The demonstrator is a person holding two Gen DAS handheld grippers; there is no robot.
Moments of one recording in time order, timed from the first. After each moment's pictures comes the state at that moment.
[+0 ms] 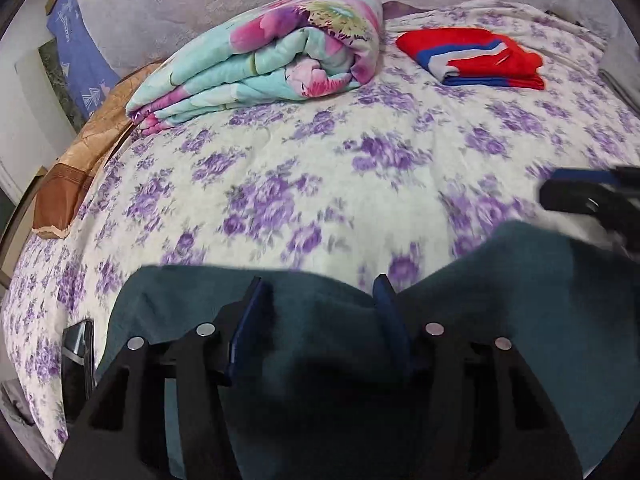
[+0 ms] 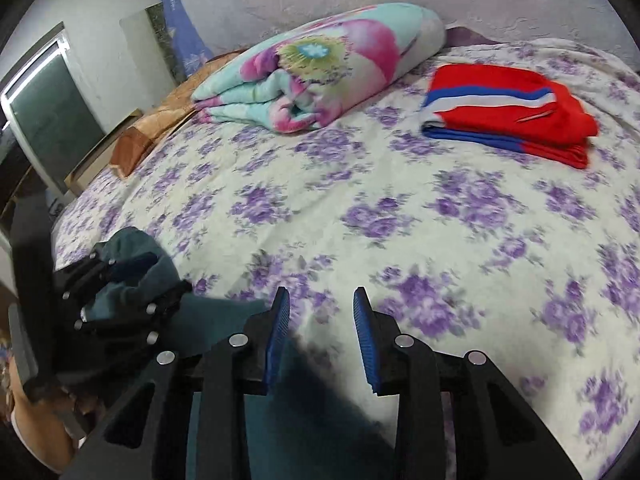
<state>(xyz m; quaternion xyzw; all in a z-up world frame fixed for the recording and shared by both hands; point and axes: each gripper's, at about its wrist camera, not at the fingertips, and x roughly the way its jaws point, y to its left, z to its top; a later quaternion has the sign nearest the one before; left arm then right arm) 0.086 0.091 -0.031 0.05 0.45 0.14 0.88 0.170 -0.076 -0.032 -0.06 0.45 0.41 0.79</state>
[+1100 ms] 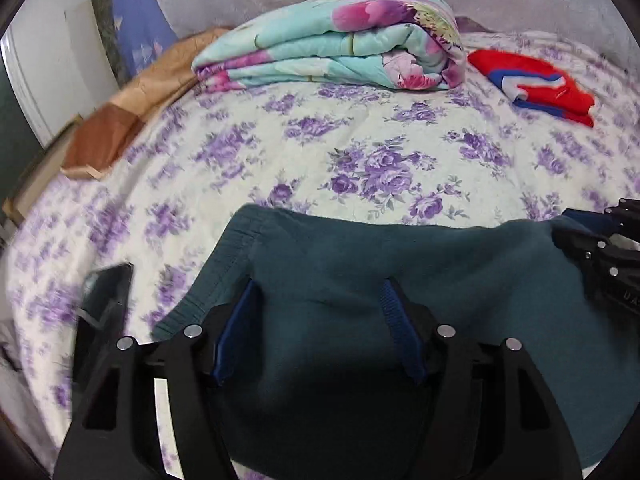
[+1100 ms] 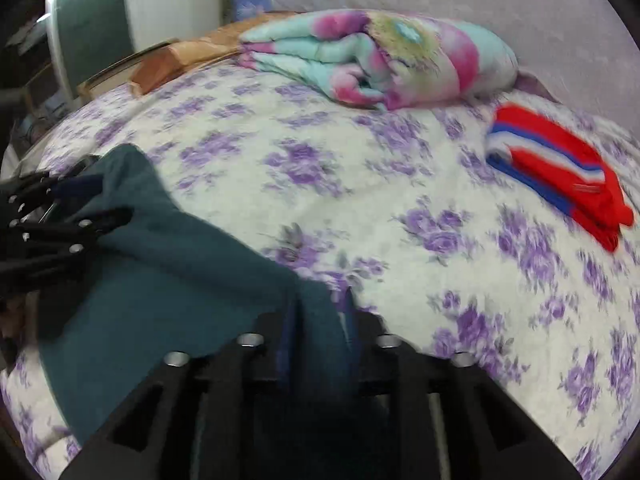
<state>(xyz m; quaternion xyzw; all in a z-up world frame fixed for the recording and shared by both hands) 0.055 0.149 -0.029 -0.02 0.45 0.22 0.87 0.159 -0.040 -0.038 -0.20 0.38 0.39 0.82</state>
